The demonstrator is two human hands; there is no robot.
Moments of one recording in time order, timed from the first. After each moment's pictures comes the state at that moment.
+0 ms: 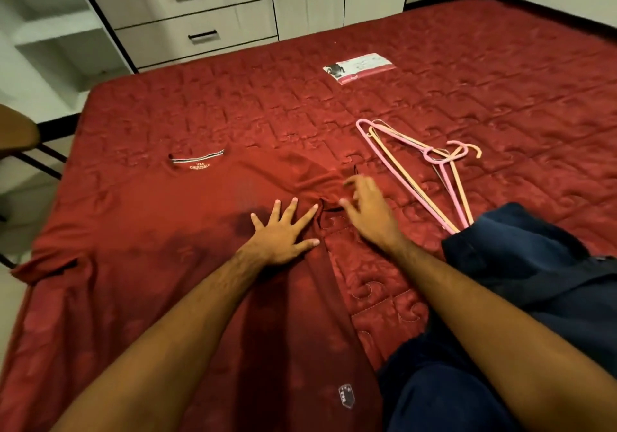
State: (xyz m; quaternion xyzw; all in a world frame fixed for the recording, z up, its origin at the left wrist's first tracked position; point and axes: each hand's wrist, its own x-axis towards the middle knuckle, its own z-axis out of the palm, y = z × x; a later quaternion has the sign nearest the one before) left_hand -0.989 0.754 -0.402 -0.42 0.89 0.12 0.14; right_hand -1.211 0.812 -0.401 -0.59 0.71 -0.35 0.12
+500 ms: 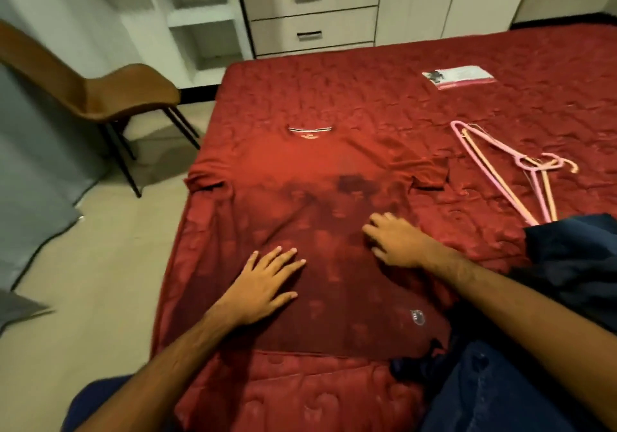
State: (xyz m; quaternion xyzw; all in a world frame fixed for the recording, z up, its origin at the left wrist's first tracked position) left_hand -0.720 0.948 -0.409 -0.43 0.90 0.04 0.04; right_hand -1.063 0.913 -0.359 -0.85 0.52 0.06 -0.02
